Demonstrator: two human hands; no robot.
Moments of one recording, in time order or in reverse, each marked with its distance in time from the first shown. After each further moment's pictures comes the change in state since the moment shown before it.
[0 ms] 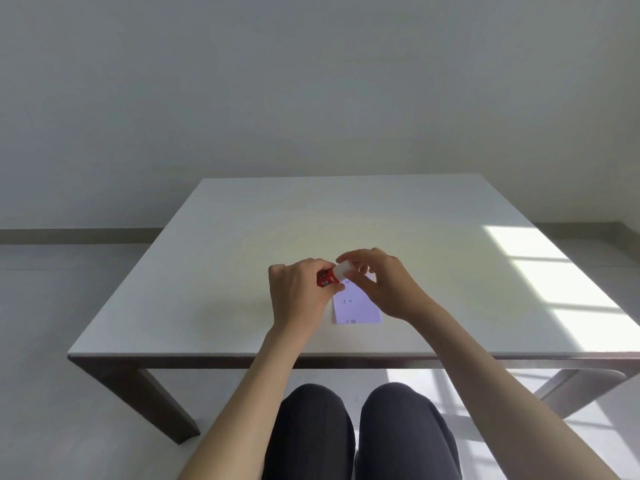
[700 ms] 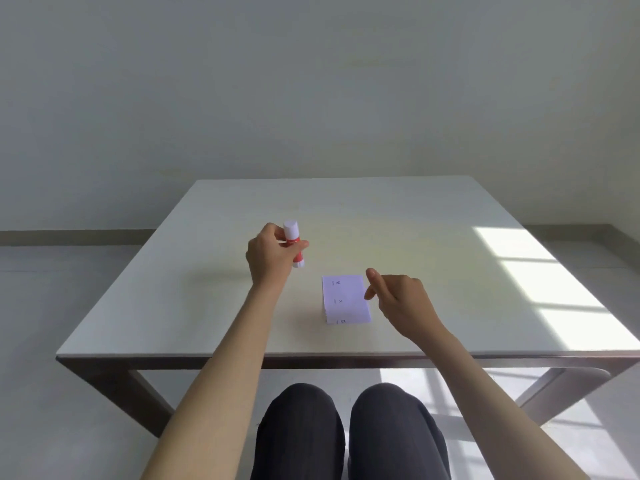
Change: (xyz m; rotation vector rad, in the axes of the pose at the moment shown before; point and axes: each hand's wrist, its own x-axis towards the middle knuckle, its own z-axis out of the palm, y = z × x) left_hand 0.064 -0.032 0.016 -0.248 0.079 -0.396; right_hand -0.036 0.016 -0.005 -0.016 0.123 0.329
